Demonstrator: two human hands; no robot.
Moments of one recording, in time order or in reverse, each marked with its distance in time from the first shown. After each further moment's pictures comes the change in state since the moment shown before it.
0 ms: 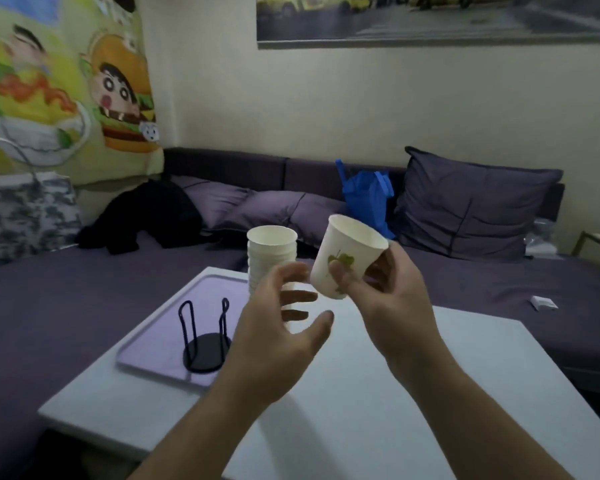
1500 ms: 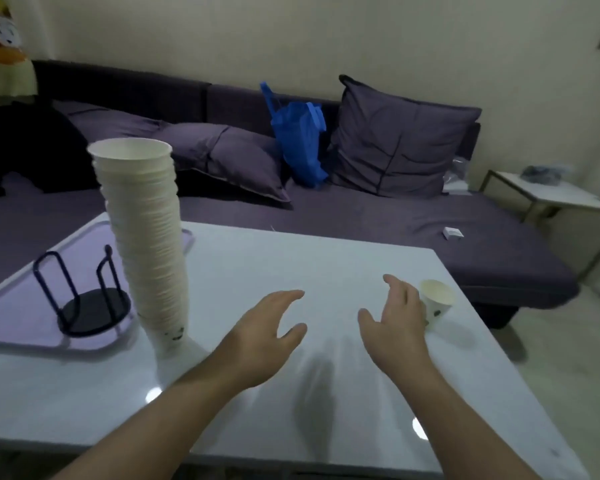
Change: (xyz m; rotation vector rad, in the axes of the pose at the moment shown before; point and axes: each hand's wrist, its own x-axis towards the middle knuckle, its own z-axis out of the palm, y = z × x) left_hand -0.013 -0.098 0.127 0.367 -0.548 -0.183; right_hand -0.047 0.169 -0.144 -0.901 0.215 0.393
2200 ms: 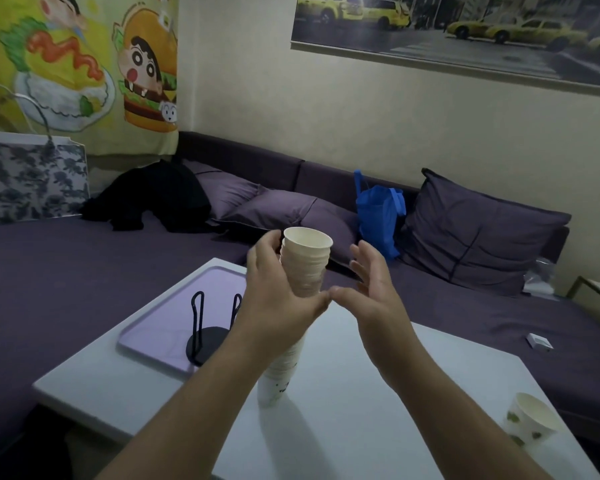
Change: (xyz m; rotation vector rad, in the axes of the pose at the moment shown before) left_hand -0.049 0.012 -0.179 -0.330 0.721 0.083; right_hand -0.038 -0.252 -0.006 0.666 -0.388 -0.461
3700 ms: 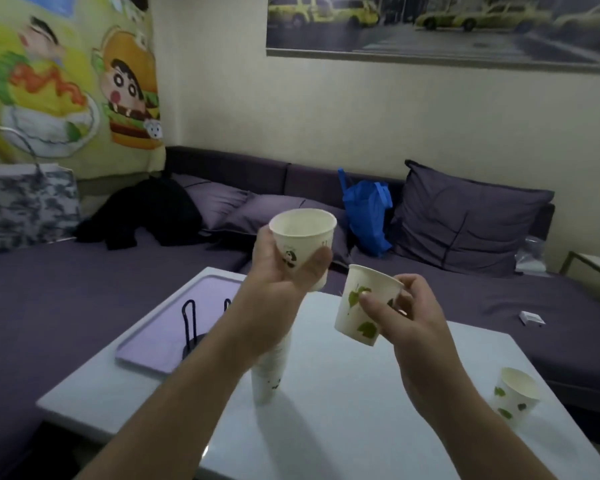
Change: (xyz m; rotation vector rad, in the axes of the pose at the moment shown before) left_hand -0.017 0.061 0.002 -0.383 -0.229 -0.038; right_hand -0.060 -0.001 -0.055 0.289 0.230 0.151
